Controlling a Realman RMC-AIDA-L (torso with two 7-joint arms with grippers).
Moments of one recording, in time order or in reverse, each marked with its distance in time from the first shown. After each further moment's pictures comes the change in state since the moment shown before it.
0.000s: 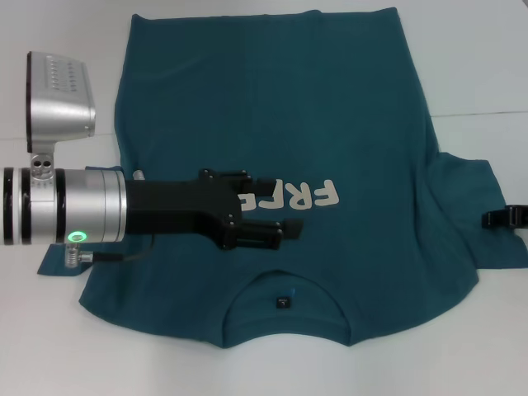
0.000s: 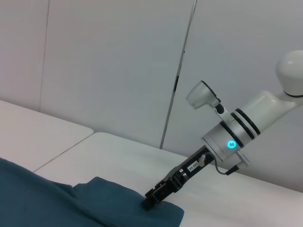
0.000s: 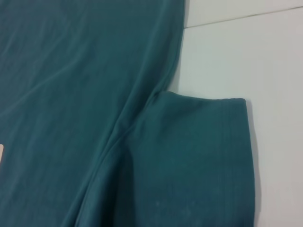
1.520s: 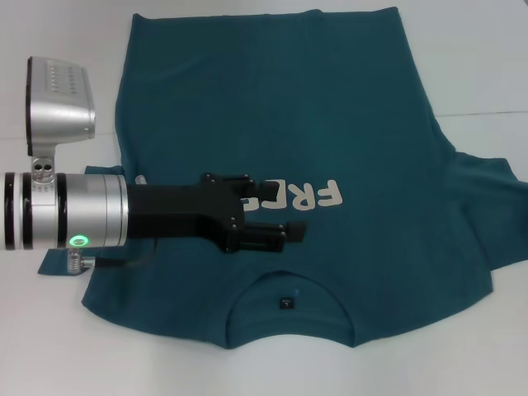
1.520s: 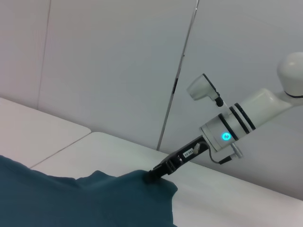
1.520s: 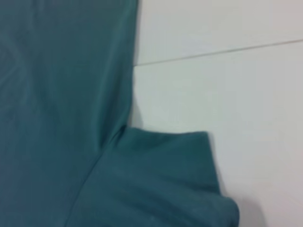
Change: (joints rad) left arm 0.008 -0.011 -0.006 0.006 0.000 0.011 -0.024; right arm -0.024 -0.027 0.000 -0.038 -0.004 0.070 0.002
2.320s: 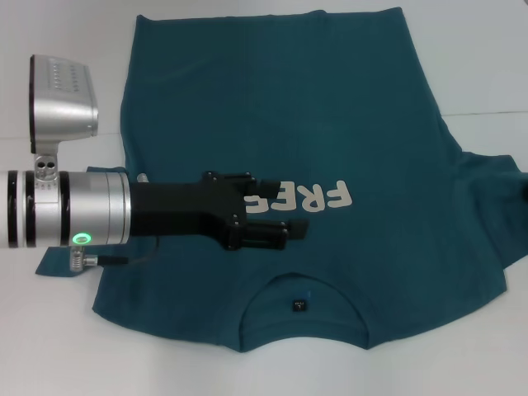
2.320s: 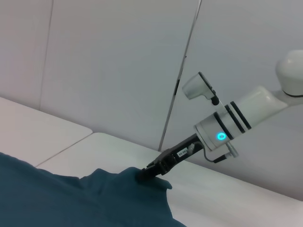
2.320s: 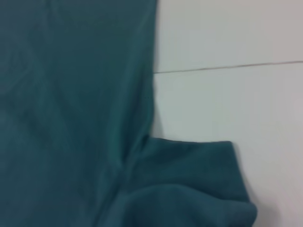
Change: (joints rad) left arm -0.004 -0.002 0.002 -0.001 -0.001 -0.009 -0.005; right arm 0.034 0.019 -0.032 -0.002 -0.039 0.045 -0.003
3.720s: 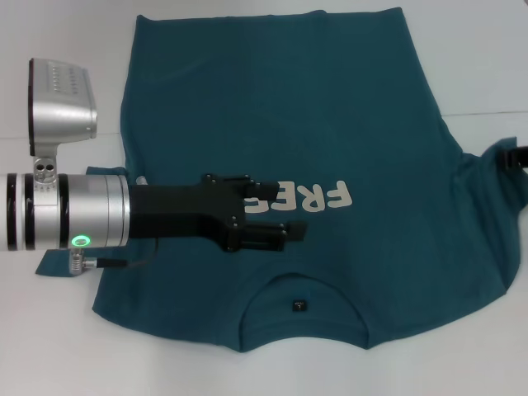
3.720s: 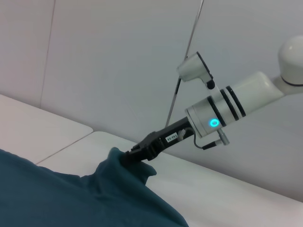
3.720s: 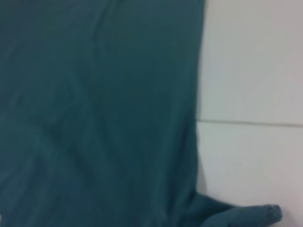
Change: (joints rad) left arm 0.004 0.000 -0.002 -0.005 0.000 0.000 -0.003; right arm 0.025 0.055 -0.073 -0.132 -0.001 -0.010 -0.001
